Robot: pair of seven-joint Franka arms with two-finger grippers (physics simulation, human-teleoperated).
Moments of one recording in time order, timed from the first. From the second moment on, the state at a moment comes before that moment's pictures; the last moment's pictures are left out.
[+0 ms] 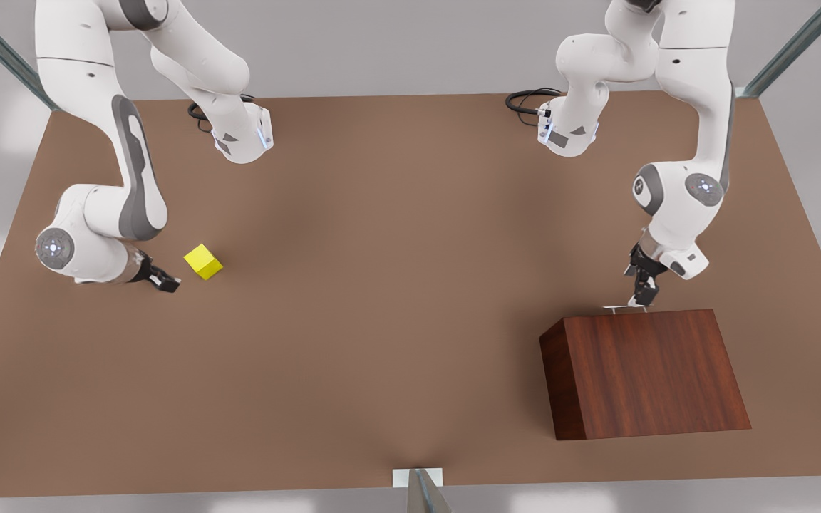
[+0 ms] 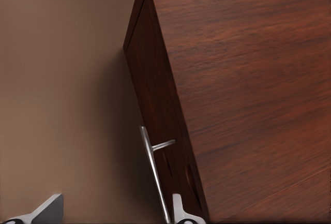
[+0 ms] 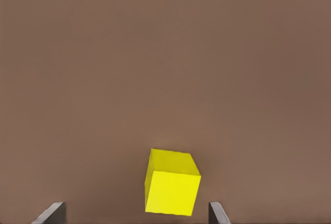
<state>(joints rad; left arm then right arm) -0.11 0.09 0.12 -2.32 -0.11 2.68 -1.24 -0.37 0.17 0.24 -2.12 -0.04 2.08 0.61</state>
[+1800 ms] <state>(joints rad) -0.11 0.03 0.12 -2.41 -0.11 2.54 -1.24 -0.41 0.25 0.28 -2.49 -0.04 2.56 0.76</state>
